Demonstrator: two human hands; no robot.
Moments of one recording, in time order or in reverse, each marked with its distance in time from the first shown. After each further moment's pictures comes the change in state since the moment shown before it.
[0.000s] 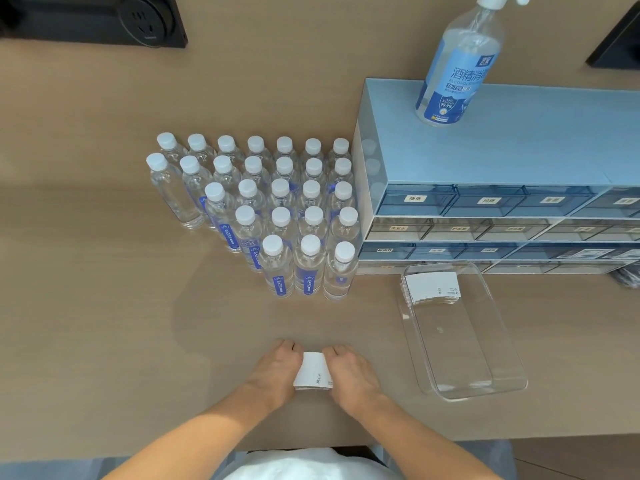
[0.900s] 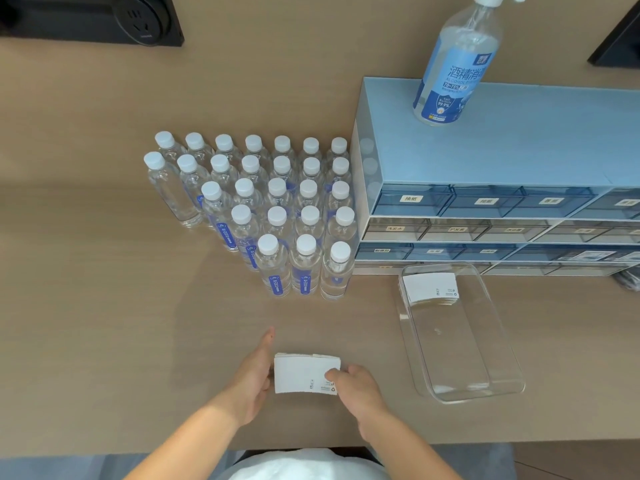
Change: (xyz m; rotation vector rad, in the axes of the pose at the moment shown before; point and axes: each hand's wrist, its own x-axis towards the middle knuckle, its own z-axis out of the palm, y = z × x) left_hand -0.031 0.007 -0.032 -1.679 -0.085 -0.668; right_hand -0.034 -0.009 -0.018 1.236 -0.108 0.687
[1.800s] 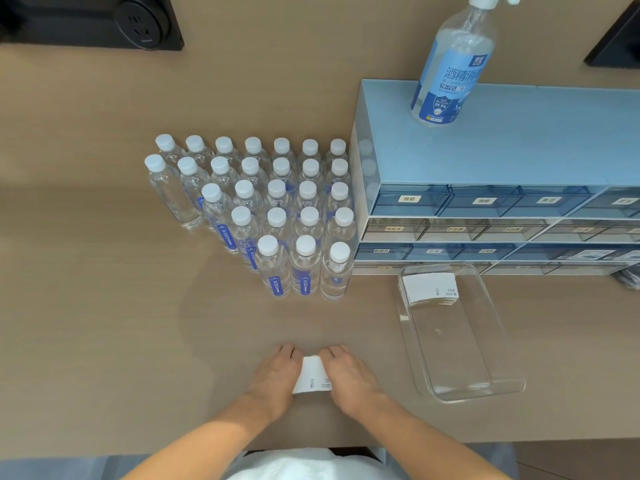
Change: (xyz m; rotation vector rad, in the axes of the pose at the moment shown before) left_hand 0.038 -0.027 0.008 1.641 0.091 0.715; right_hand 0.037 -0.005 -0.002 -1.232 0.007 -0.729
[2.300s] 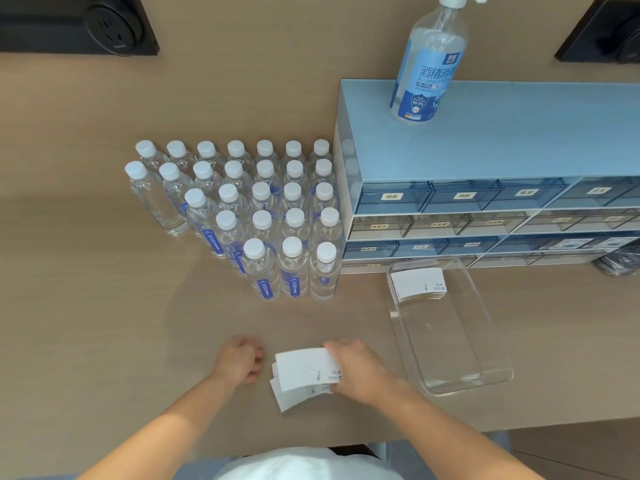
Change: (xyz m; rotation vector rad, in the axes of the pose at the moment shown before) left_hand 0.016 -0.047 -0.018 -1.243 0.101 -0.677; right_hand -0.006 0.029 -0.019 0.132 0.027 -0.006
